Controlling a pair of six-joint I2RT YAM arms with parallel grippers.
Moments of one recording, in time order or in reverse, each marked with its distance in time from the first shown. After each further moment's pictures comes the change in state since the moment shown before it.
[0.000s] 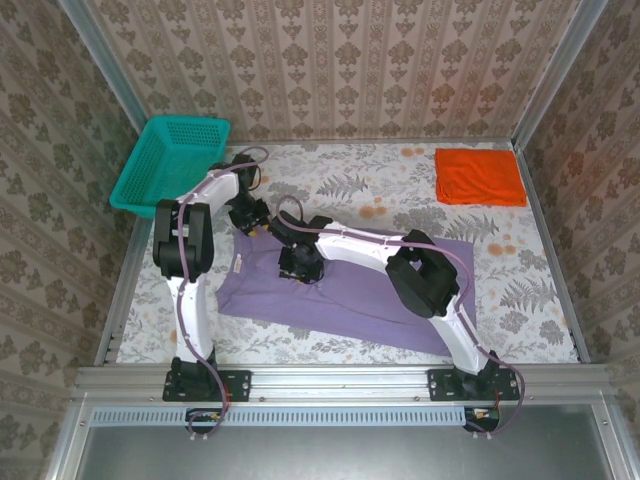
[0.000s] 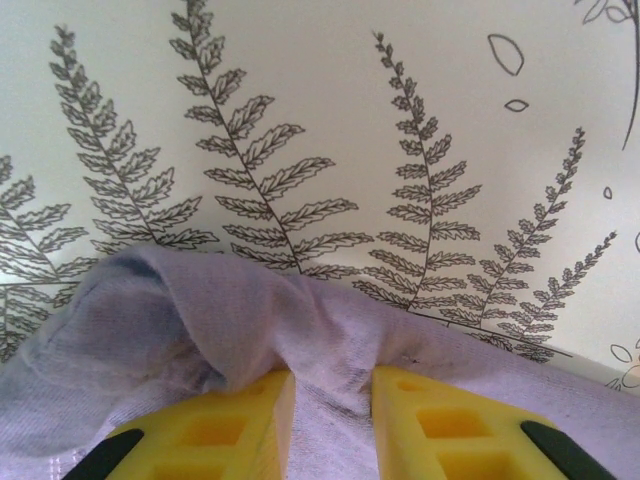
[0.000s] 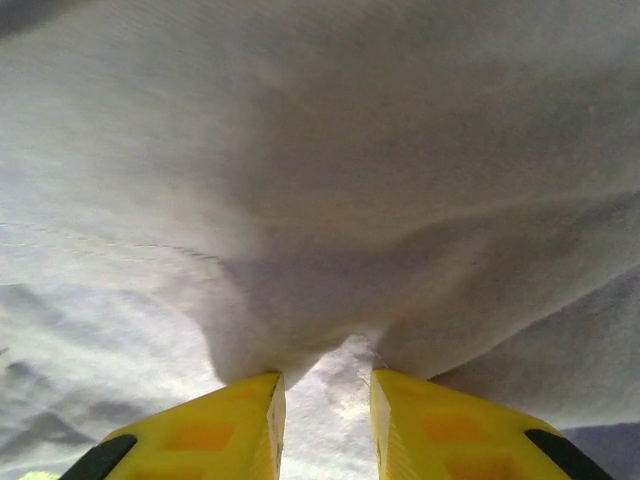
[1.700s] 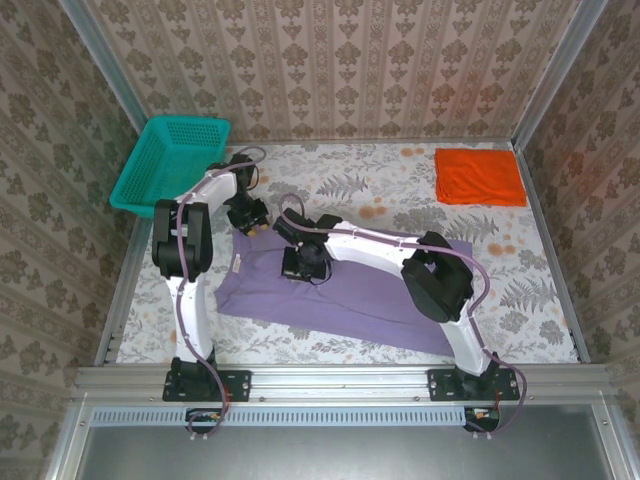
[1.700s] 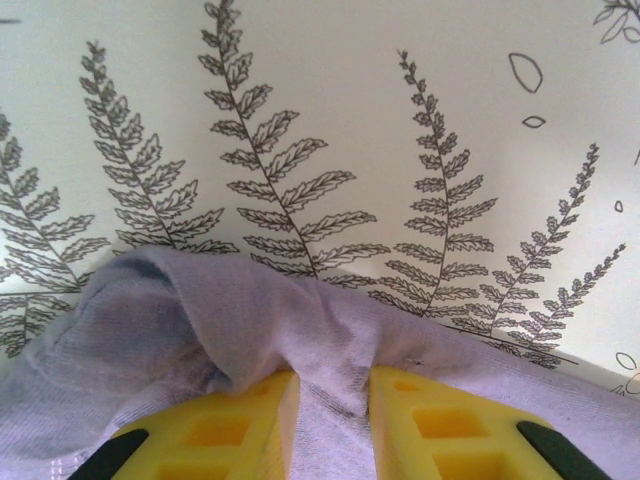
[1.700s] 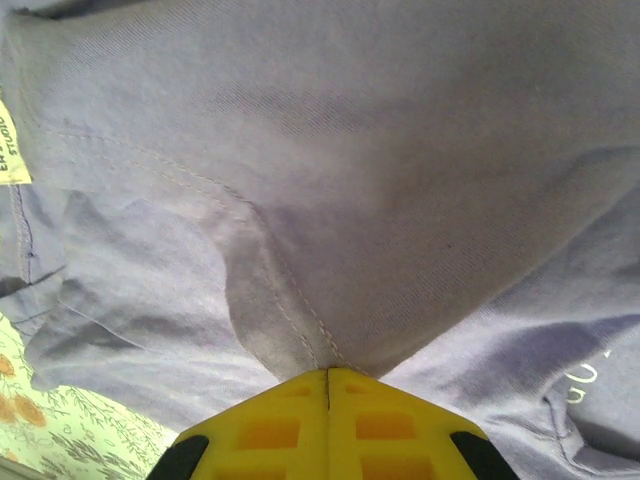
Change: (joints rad) left arm 0.011 0.003 0.002 0.000 0.006 0.000; right arm 0.001 -0.142 -0.095 0.026 -0.020 -0.086
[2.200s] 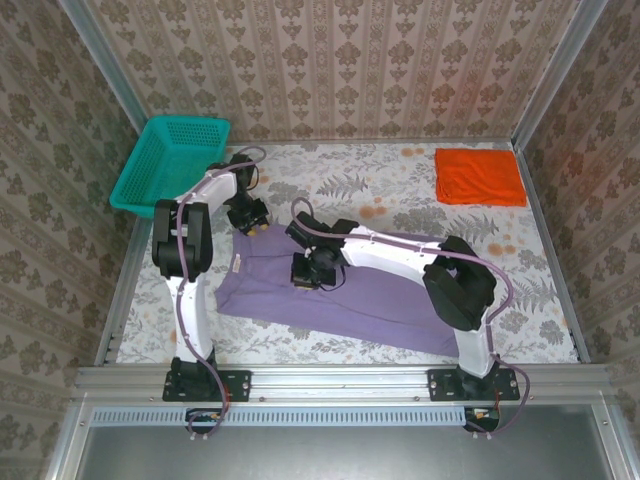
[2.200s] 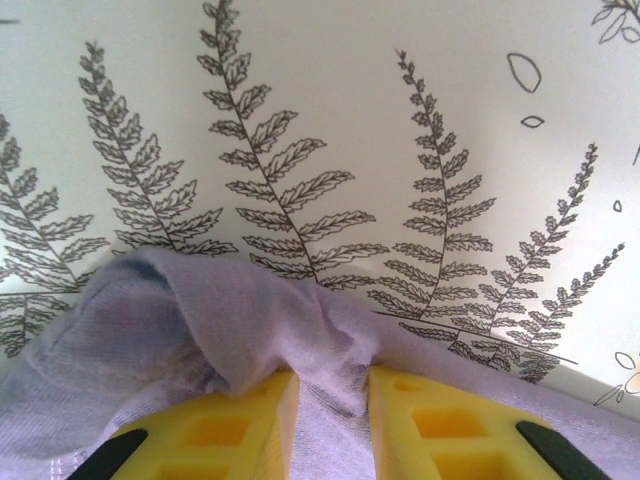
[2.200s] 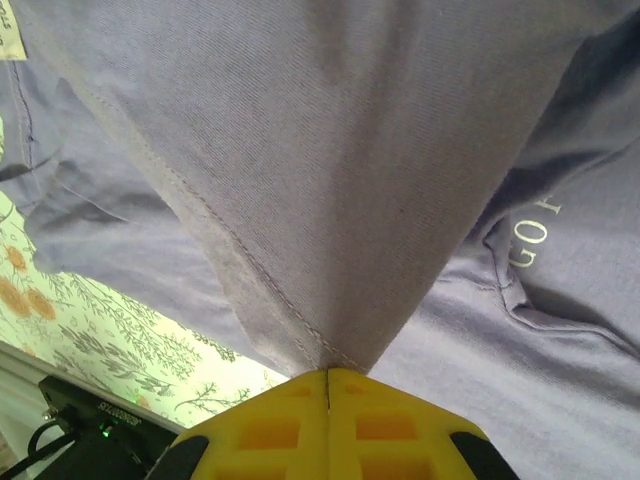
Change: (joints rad) left arm 0.000 0.000 0.001 0.000 0.000 0.000; right arm -0.010 -0.152 -0.210 0.069 -0.117 -0.023
